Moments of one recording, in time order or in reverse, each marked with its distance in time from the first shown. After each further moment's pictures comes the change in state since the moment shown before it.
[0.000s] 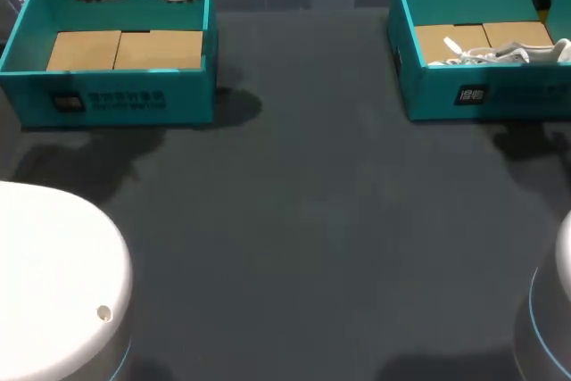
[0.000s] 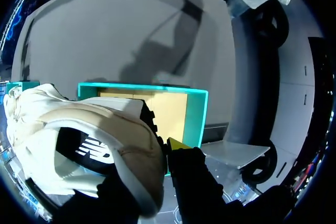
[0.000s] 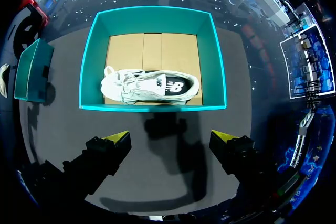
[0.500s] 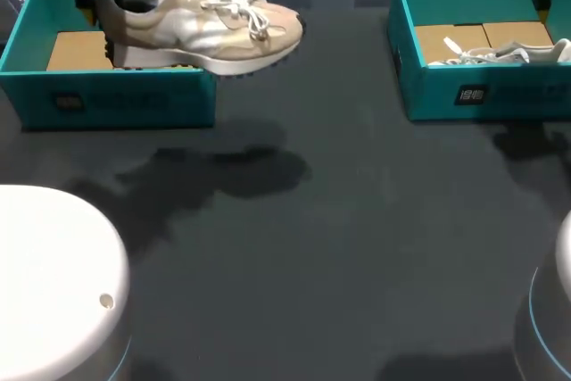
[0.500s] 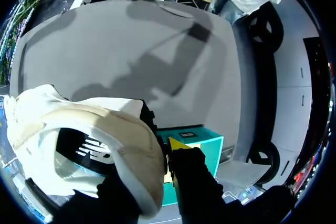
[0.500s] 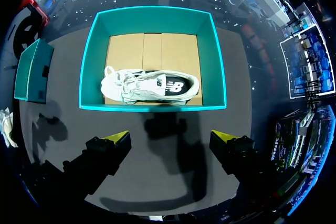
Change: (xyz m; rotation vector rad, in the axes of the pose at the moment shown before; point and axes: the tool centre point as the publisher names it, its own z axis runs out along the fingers) left arm -0.076 -0.153 -0.009 0.078 0.029 0.080; right arm 0.000 0.000 0.000 0.000 0.000 0.000
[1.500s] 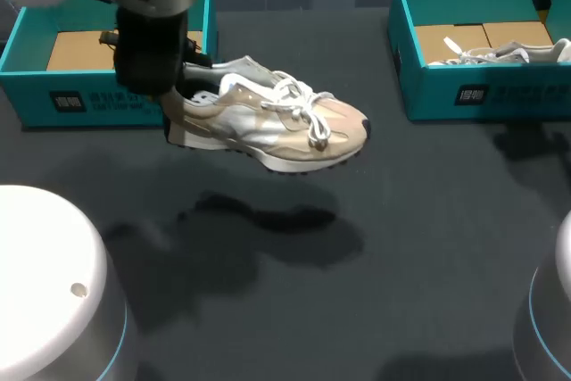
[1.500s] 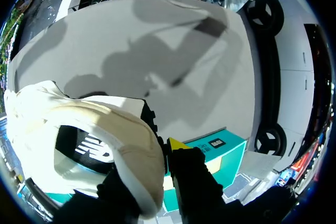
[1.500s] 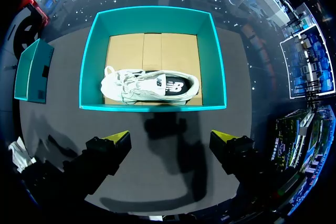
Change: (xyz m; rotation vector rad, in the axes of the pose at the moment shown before) left arm -0.098 -0.101 0.025 -0.131 -0.016 0.133; right arm 0.000 0.000 0.000 0.000 0.000 0.000
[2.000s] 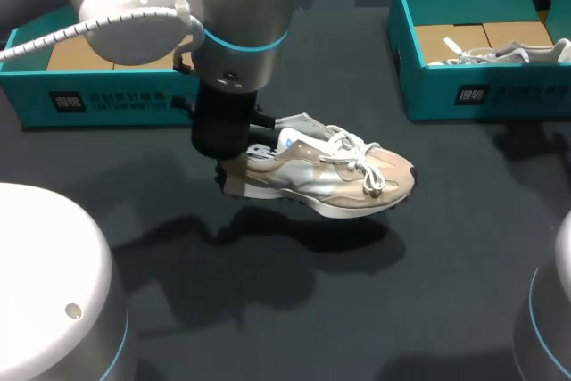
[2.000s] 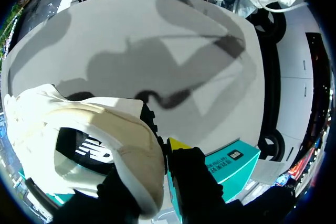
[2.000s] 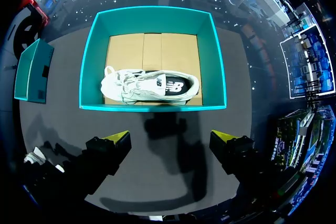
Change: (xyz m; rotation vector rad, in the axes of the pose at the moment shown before) left arm -0.086 -0.032 0.050 0.023 0.026 -0.043; right arm 0.000 0.000 0.000 0.000 0.000 0.000
